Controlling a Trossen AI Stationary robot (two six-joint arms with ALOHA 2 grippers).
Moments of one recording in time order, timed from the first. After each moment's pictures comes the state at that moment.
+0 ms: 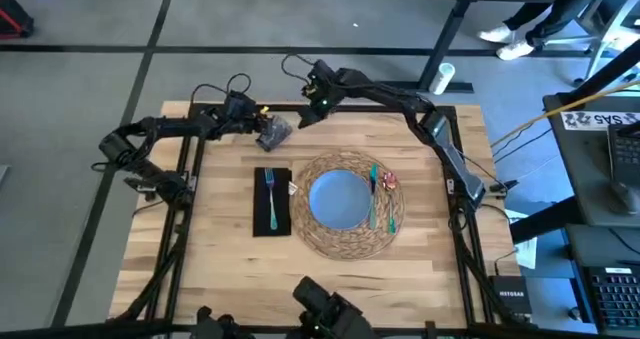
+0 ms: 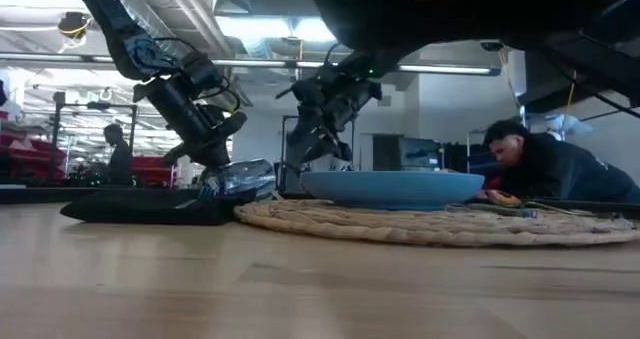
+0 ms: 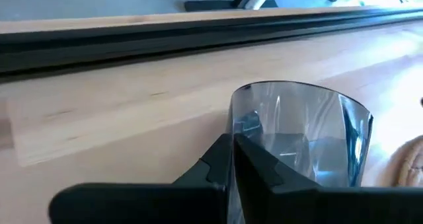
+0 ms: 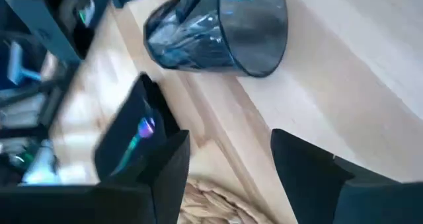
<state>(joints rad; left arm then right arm) 0.84 1.49 0.63 0.12 0.04 -0.46 -0.59 2.39 2.13 -0.80 -0.64 0.27</state>
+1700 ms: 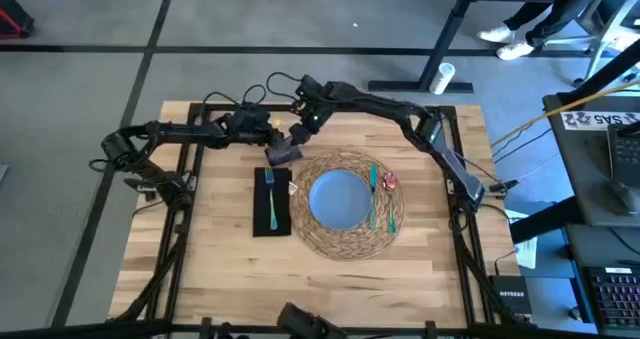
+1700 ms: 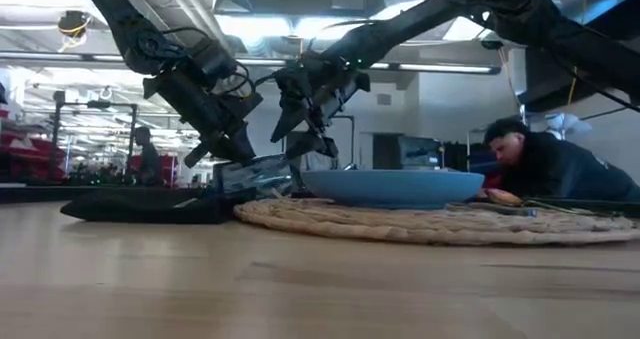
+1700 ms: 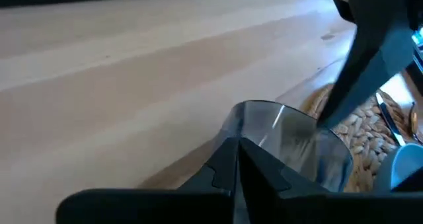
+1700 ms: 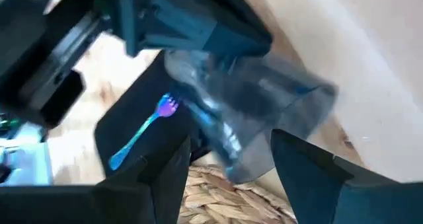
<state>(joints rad) 0.68 1.49 0.63 0.17 0.16 -0.55 -0.48 2.39 2.13 -0.80 -0.61 0.26</state>
